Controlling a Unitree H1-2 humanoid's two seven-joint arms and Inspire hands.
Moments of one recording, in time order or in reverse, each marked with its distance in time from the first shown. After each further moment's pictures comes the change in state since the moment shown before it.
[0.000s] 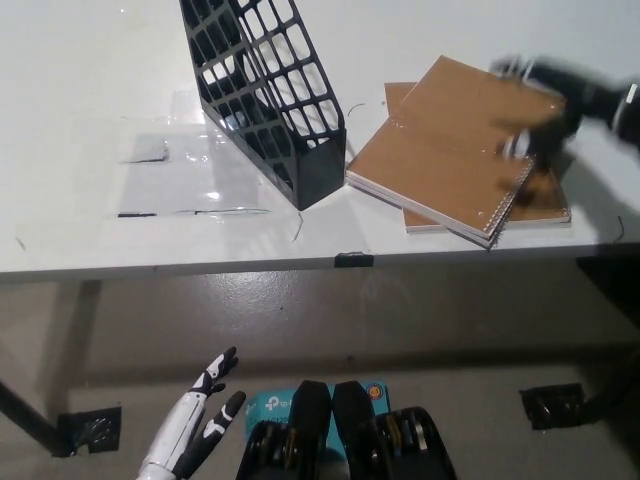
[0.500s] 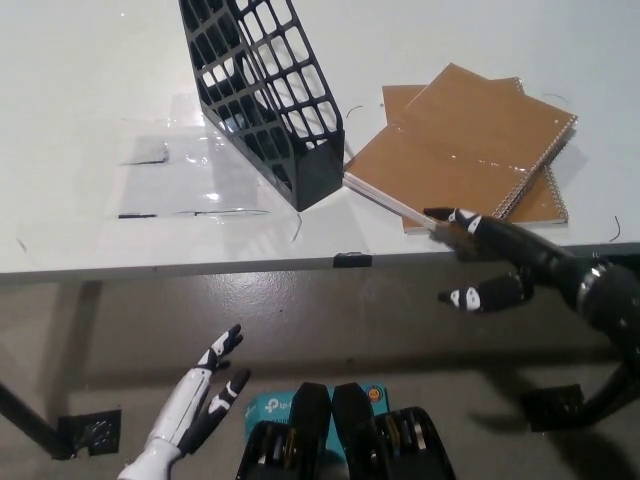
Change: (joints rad) left_arm -0.073 -0.003 0.000 0.025 -0.003 0.000 0.000; right_arm 0.385 0.045 -0.092 -0.474 0.069 0.002 -0.033
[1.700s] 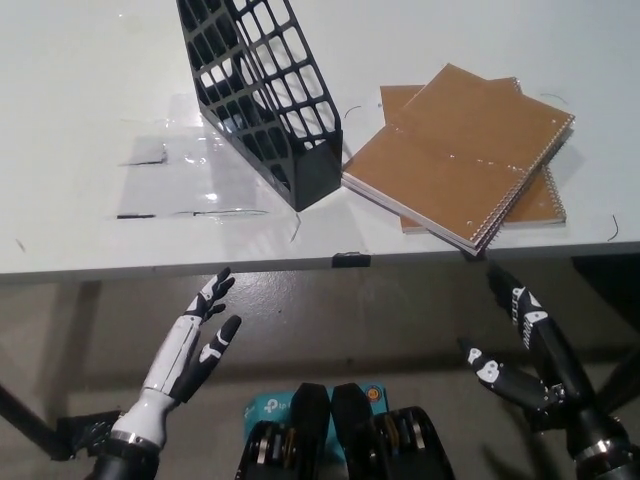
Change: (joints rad) left_arm -0.082 -0.002 0.037 -0.027 -0.088 -0.001 -0.012; right_arm 0.453 0.368 -0.352 -0.005 0.160 -0.309 -0.293
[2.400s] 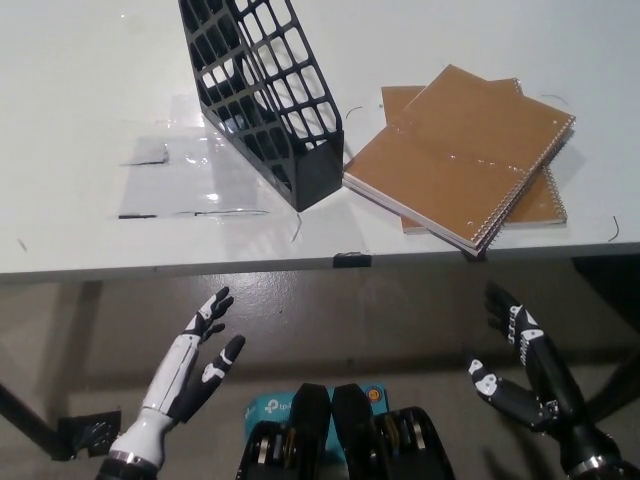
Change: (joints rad) left_arm 0.052 0.000 -0.003 -0.005 -0.004 -0.002 -0.002; right_arm 0.028 -0.008 0.033 0.058 0.005 -0.065 -0.037
